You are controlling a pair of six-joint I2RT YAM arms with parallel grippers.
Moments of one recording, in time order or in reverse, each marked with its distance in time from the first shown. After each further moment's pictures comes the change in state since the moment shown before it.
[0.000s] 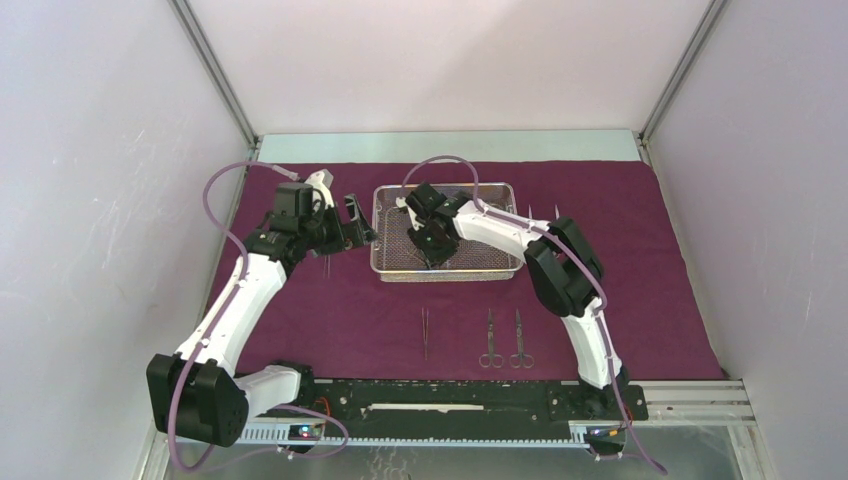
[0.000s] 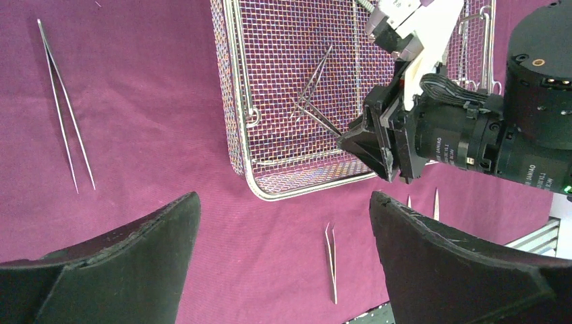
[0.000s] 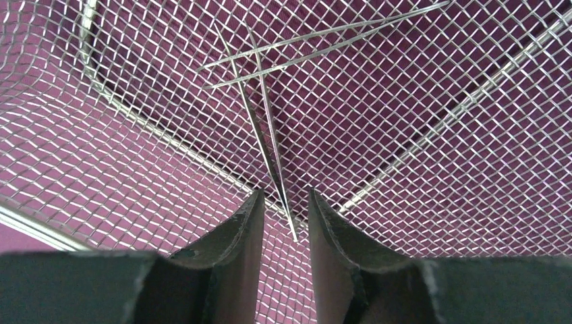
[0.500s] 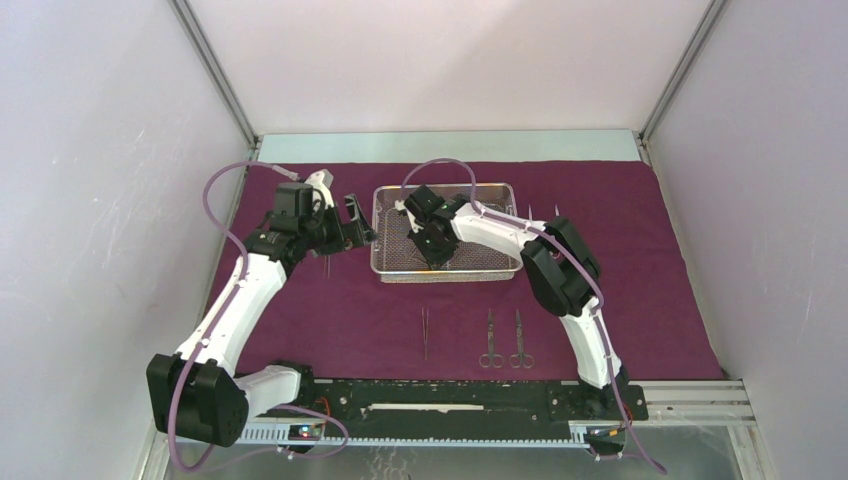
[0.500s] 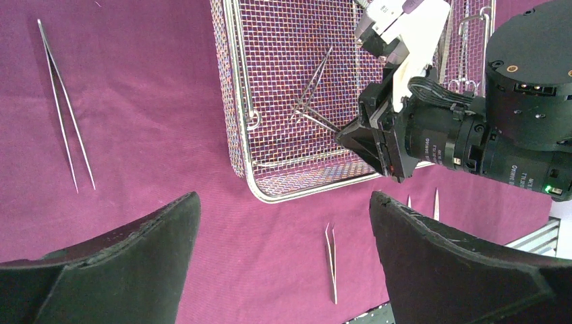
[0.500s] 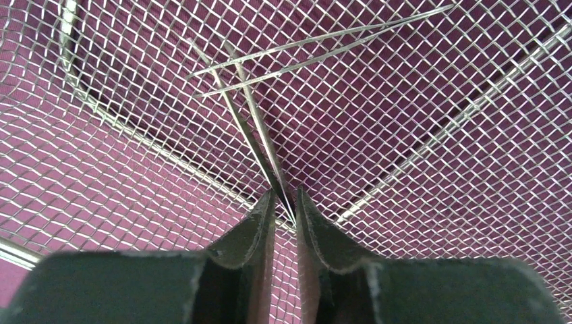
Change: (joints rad) left arm 0.000 0.000 0.000 0.000 0.000 0.000; right arm 0.006 0.020 -0.006 0.014 0.016 -0.004
